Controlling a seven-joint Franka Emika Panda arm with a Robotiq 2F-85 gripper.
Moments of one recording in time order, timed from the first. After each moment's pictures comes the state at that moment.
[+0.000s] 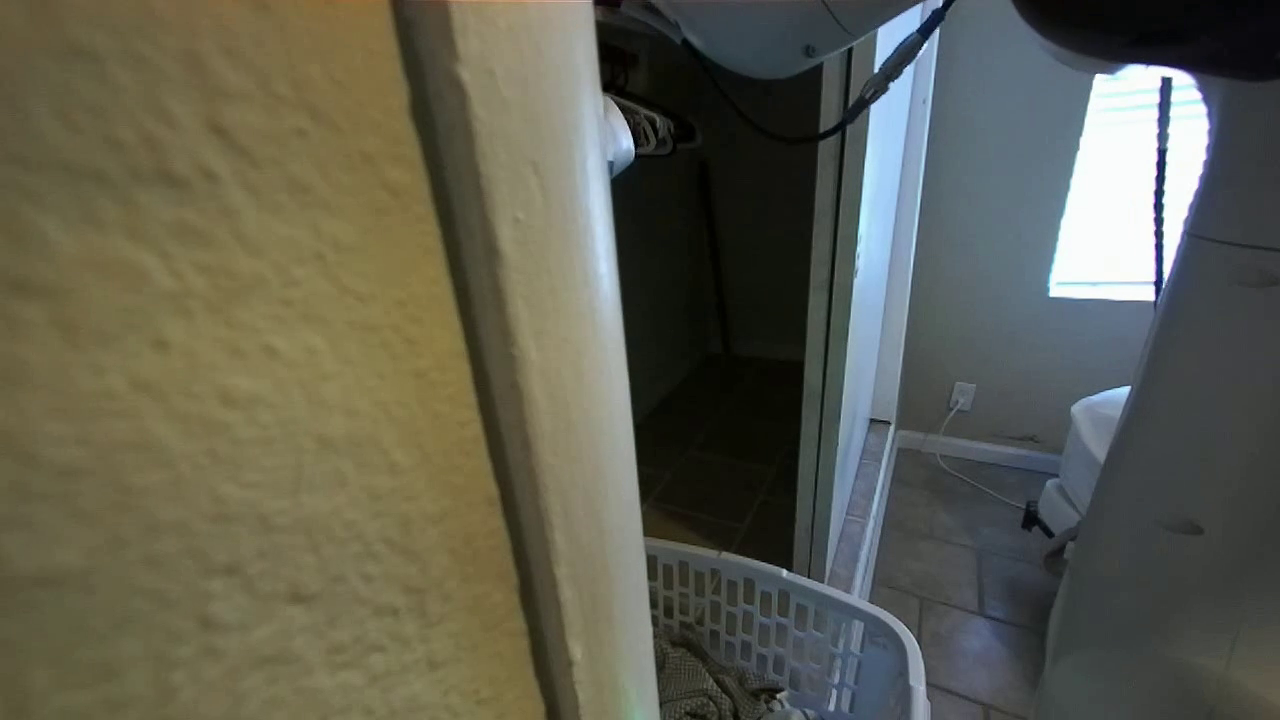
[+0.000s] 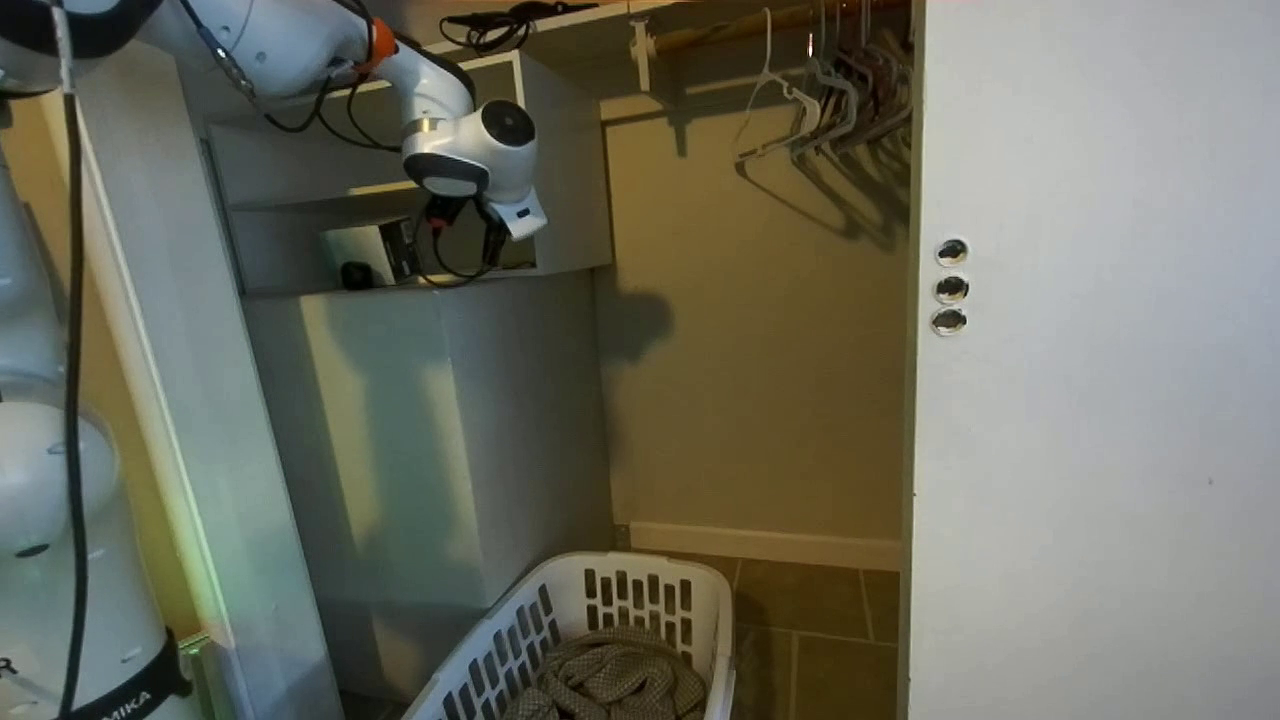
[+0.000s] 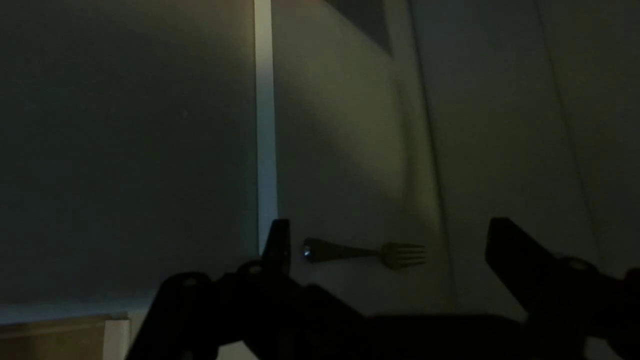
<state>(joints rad) 0.14 -0.02 0.15 -1.95 1.33 2.36 0.27</state>
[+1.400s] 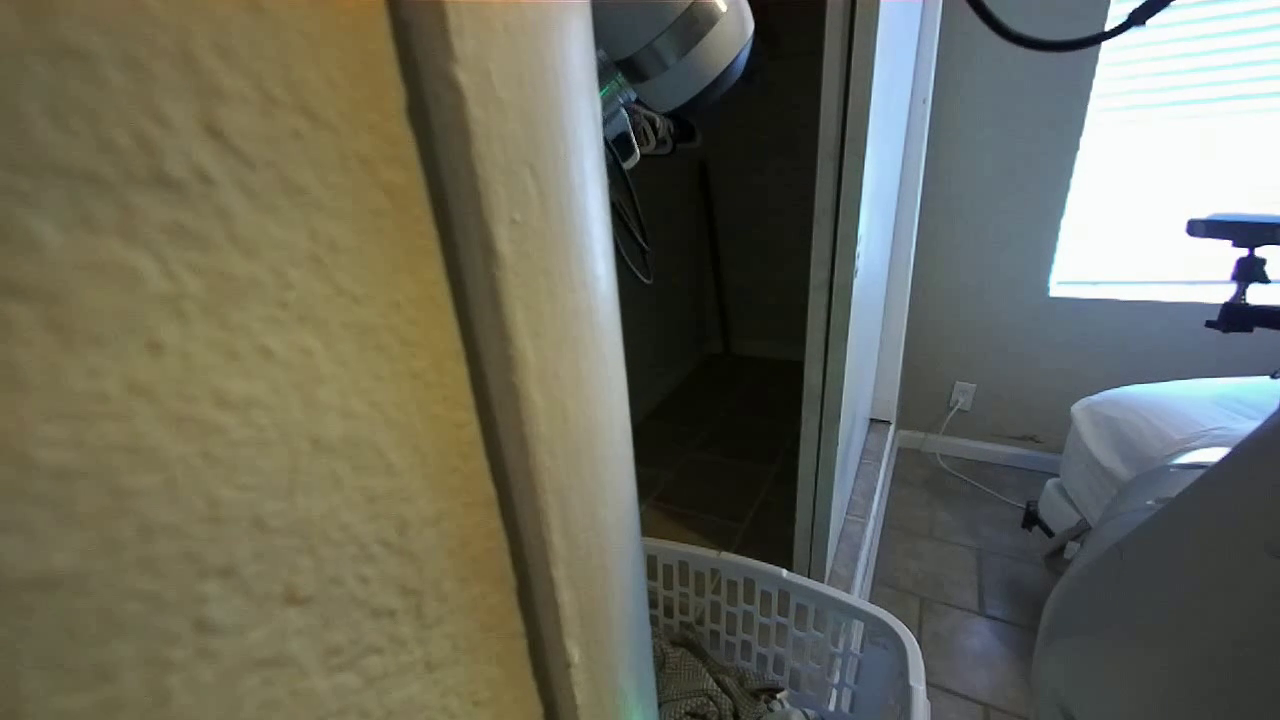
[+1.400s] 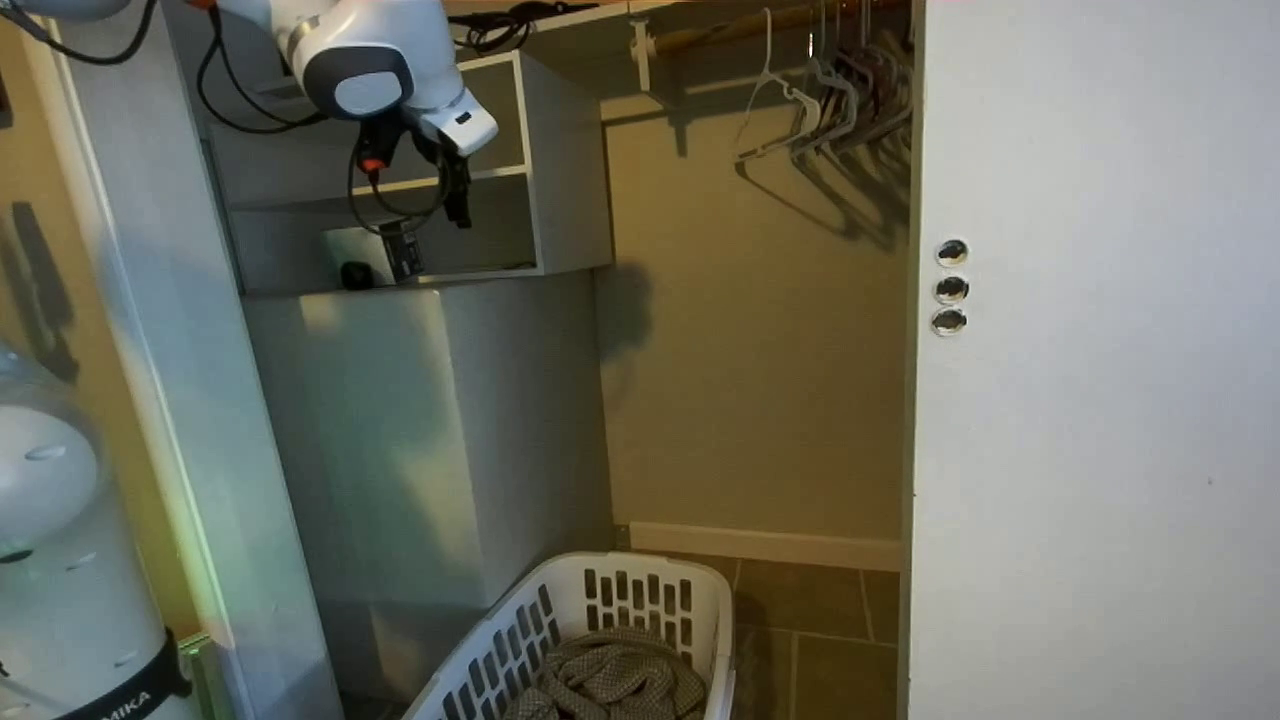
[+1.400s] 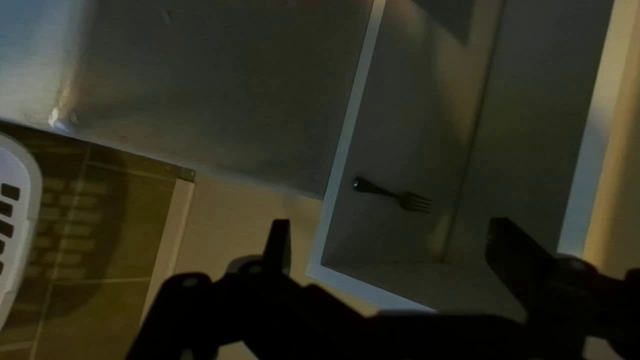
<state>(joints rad) 0.07 -0.45 0.15 -2.19 0.88 2.34 0.46</state>
